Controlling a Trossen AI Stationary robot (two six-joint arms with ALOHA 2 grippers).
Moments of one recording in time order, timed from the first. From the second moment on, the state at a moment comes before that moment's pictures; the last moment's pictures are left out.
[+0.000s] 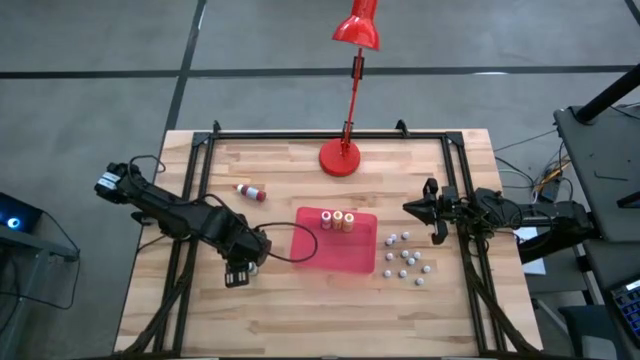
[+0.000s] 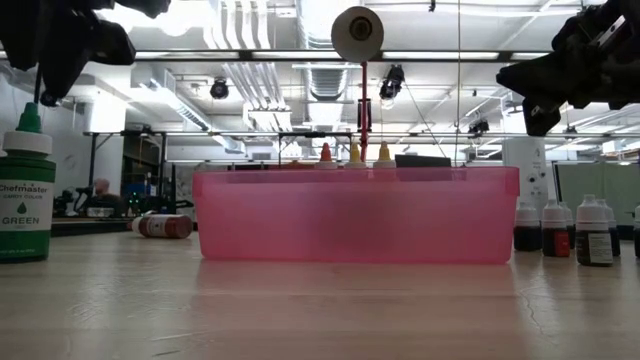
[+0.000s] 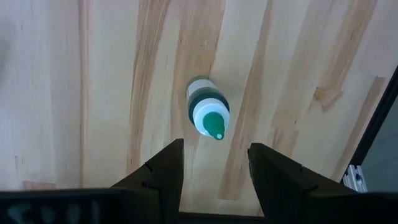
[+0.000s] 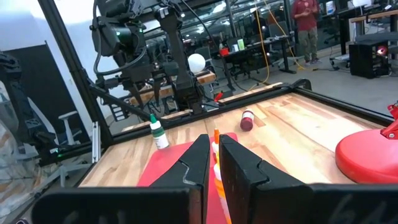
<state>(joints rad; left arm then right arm) -0.40 1.39 1.22 -1.27 0.09 -0.59 -0.01 0.12 0.01 0.18 0.05 0.31</state>
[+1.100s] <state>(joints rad) -0.44 1.40 1.22 -1.25 0.07 -0.44 -0.01 0.12 0.01 0.18 0.05 0.31</state>
